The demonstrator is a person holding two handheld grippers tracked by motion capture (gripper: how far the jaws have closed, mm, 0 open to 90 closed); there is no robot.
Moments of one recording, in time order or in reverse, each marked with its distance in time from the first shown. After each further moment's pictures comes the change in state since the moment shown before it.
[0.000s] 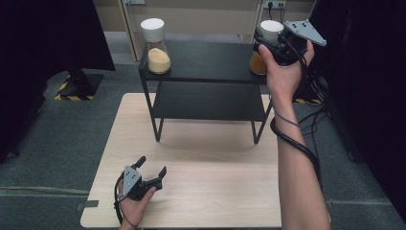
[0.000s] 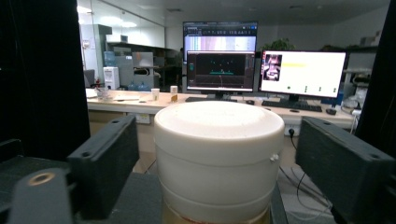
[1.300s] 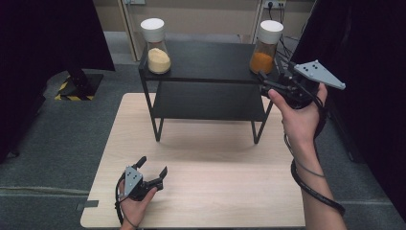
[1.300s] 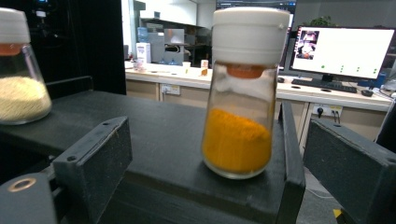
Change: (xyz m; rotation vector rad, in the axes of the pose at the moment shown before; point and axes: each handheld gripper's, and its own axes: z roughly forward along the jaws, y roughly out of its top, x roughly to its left) left arm -0.004 0.000 0.001 0.001 0.004 0.017; right arm -0.022 -0.026 -0.091 0.088 0.147 -0.031
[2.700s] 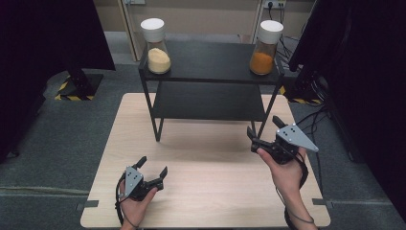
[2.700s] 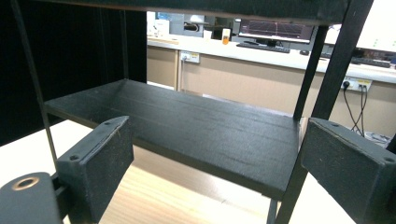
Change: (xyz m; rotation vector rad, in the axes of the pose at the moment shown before) left arm -0.002 0.000 0.000 0.000 0.005 0.008; right arm 0.009 -0.130 -0.039 0.067 0.079 -0.043
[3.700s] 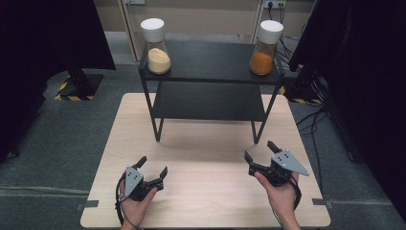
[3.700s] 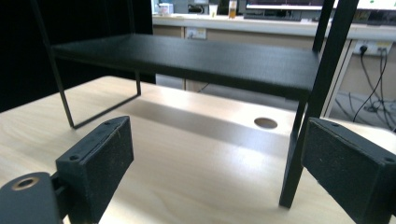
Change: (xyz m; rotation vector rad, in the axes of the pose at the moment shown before) left arm 0.000 0.000 0.000 -0.001 0.001 0.002; right arm 0.004 -0.073 -0.013 0.067 0.027 0.059
